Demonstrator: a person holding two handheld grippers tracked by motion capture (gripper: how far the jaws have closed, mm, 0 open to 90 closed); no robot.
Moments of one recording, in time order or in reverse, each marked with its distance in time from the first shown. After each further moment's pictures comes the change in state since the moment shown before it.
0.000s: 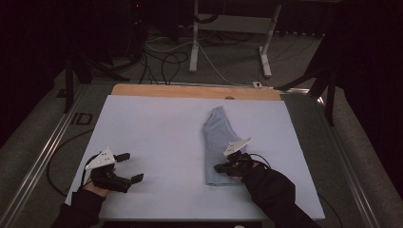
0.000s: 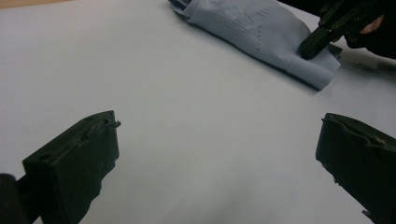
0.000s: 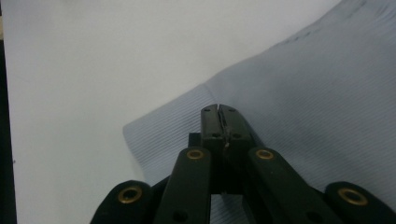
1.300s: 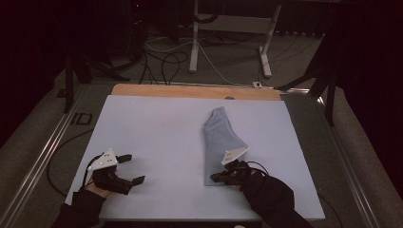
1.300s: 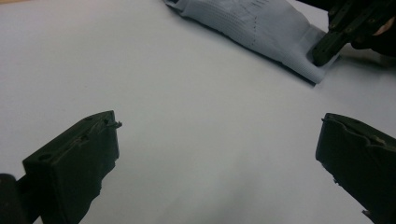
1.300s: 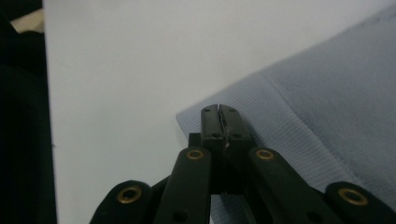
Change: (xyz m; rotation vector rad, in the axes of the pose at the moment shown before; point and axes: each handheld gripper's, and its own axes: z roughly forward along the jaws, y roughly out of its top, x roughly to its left) left arm -0.001 -0.001 0.002 0.014 -0.016 0.020; right arm 0.020 -0.007 0.004 -0.016 0.074 -0.024
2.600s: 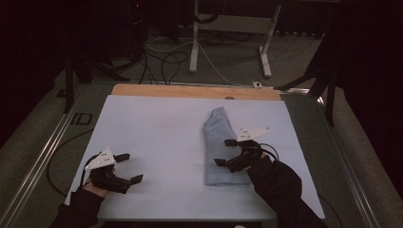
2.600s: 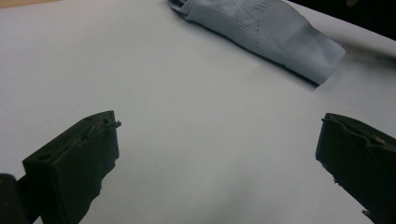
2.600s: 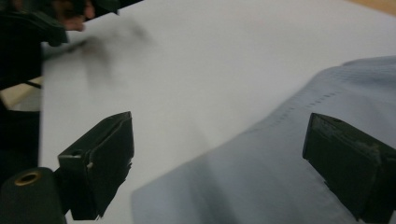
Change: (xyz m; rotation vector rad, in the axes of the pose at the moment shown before) left arm 0.001 0.001 -0.005 -0.001 0.009 -0.001; right arm -0.028 0.028 -0.048 -0.263 -0.104 0.011
